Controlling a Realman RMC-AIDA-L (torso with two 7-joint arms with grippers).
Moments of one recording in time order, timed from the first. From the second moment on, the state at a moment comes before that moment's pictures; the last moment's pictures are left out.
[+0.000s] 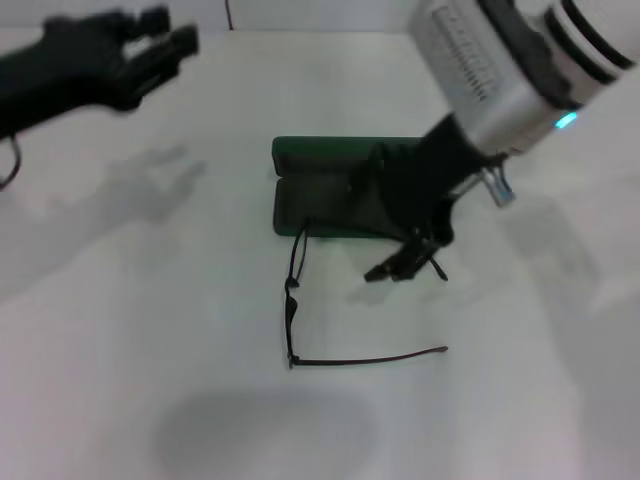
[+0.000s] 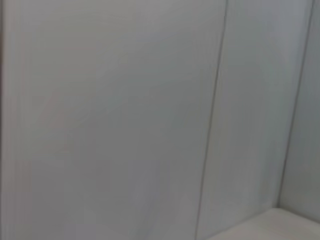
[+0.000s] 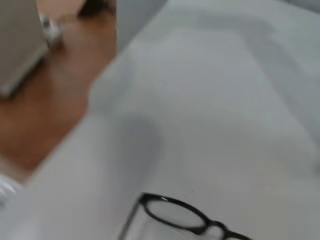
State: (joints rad) left arm -0.08 -2.09 1.11 1.43 1.53 1.21 -1.76; right arm 1.11 2.01 -1.45 -0.76 -2.09 -1.48 1.44
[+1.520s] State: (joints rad) left arm 0.02 -2.09 0.80 0.35 1.39 1.71 -0.78; right arm 1.17 2.03 -2.06 -1.05 -2.18 -1.14 1.29
